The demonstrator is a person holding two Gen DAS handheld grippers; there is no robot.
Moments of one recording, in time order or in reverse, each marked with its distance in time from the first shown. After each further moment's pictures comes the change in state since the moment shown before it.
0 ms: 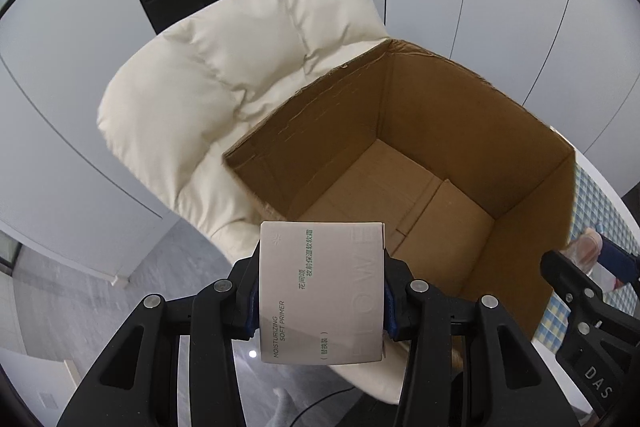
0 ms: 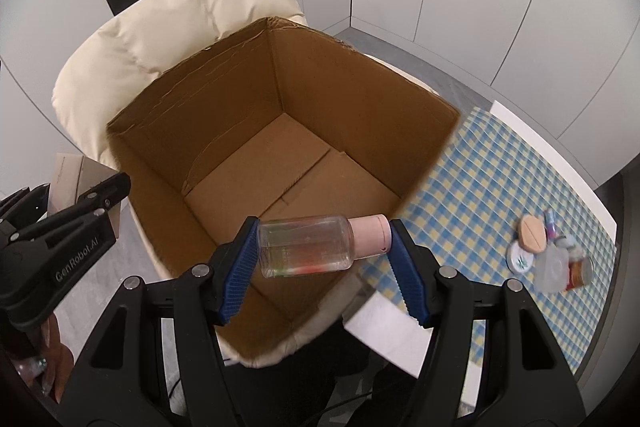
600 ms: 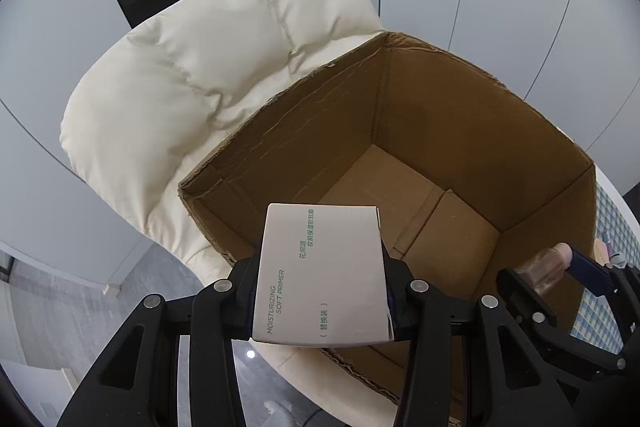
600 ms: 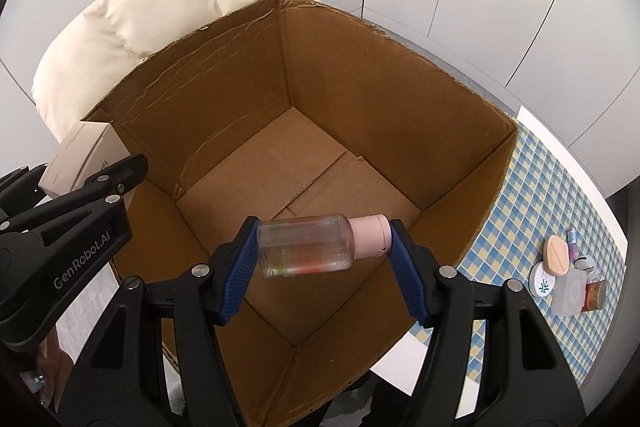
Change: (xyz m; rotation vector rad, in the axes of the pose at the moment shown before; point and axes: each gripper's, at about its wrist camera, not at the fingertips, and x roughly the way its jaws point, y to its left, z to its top) left arm 0.040 -0.011 0.020 0.020 0.007 -0.032; right arm 0.056 0.017 0.010 -0.038 0.028 0.007
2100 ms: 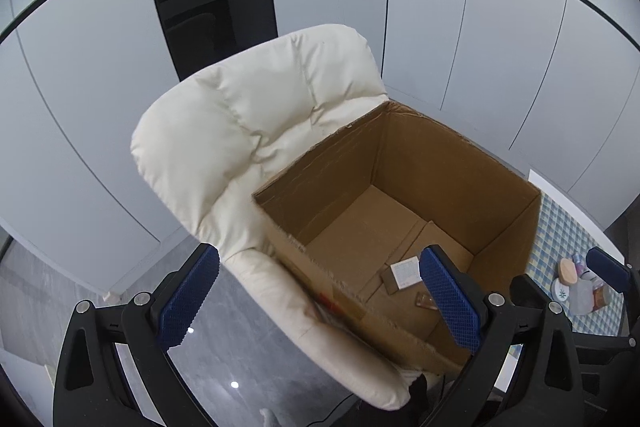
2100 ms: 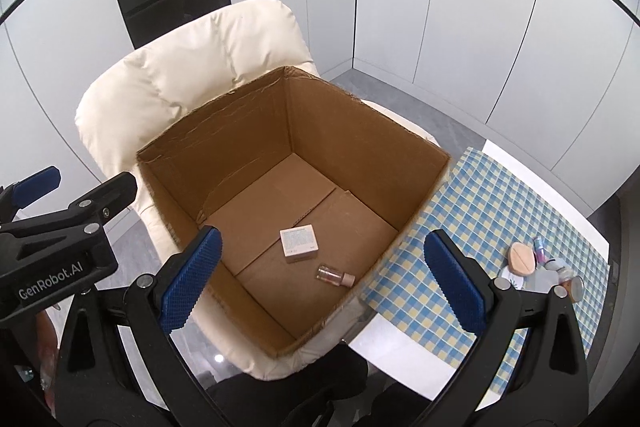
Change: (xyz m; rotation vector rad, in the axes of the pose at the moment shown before) left arm -0.111 0.041 -0.034 -0.060 -0.179 -0.017; right arm -0.112 0.002 -0.030 0.016 -0.191 -0.025
